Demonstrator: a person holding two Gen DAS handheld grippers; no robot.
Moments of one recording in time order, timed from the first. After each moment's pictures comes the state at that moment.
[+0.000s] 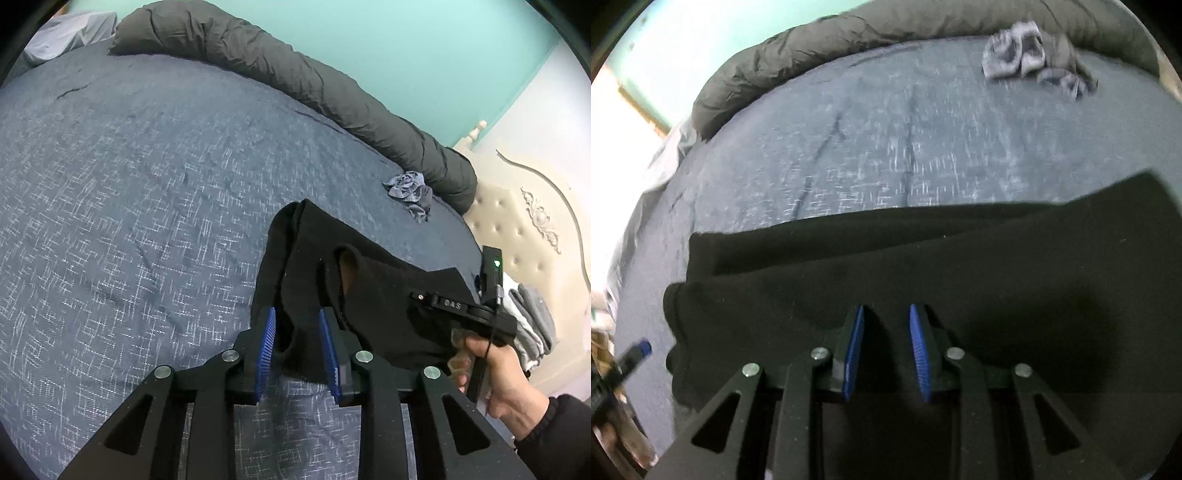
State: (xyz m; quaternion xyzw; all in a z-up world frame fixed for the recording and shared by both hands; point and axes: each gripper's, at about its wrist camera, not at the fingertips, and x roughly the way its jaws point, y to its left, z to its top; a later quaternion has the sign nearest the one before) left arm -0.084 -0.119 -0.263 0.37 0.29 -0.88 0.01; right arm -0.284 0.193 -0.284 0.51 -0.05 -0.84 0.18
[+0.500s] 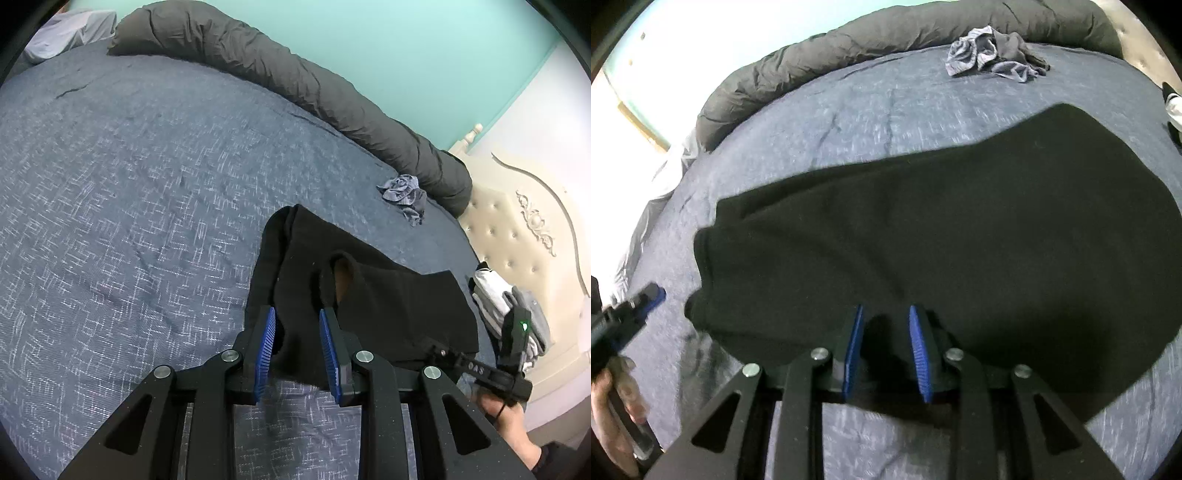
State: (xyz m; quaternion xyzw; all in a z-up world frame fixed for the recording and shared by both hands) left arm -0.082 -0.118 -0.260 0.37 0.30 -0.88 0.01; right arm -0.203 0.222 -0.289 0.51 -0.09 -0.84 0.16
